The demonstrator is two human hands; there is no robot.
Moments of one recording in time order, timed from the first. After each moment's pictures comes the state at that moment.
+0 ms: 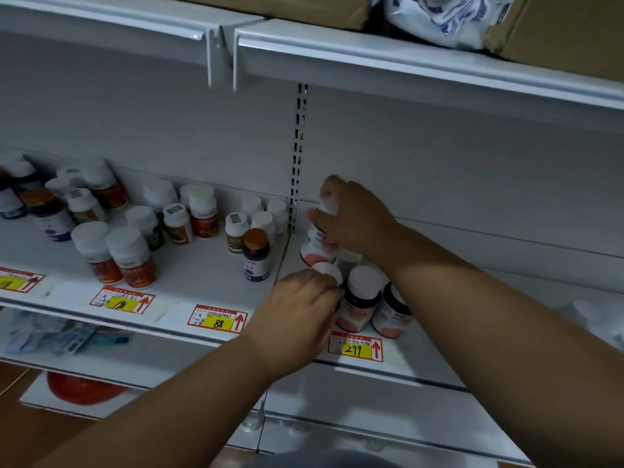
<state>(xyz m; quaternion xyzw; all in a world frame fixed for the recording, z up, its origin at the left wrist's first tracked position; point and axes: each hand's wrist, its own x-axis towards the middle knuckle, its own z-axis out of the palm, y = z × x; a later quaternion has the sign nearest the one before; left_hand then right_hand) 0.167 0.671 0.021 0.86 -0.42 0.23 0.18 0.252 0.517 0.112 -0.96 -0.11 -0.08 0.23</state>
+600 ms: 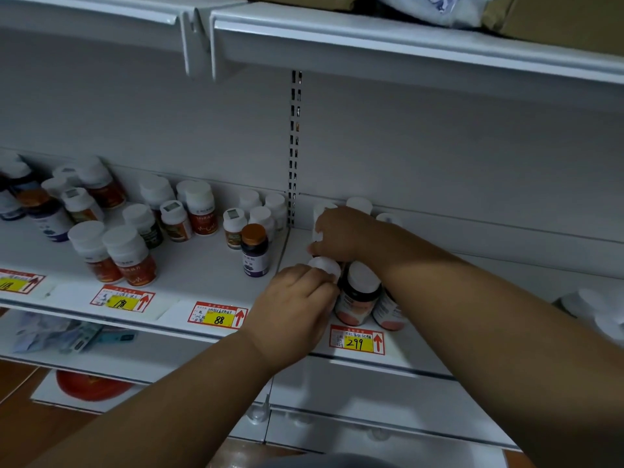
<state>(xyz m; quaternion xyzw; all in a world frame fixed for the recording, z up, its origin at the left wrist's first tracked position) 0.171 0.670 0.020 0.86 -0.41 0.23 0.18 0.273 0.517 0.071 -0.98 -0.14 0.11 0.10</state>
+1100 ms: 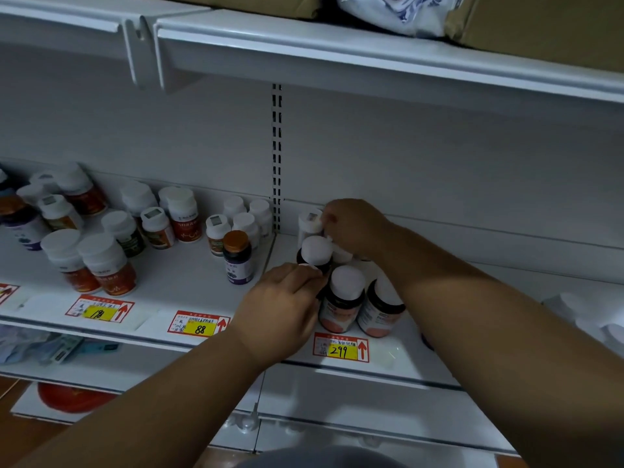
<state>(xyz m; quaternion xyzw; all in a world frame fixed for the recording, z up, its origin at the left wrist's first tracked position) 0.181 0.659 0.026 0.89 -0.38 0.16 0.18 0.284 0.479 0.081 -0.99 -0.10 0.06 0.11</state>
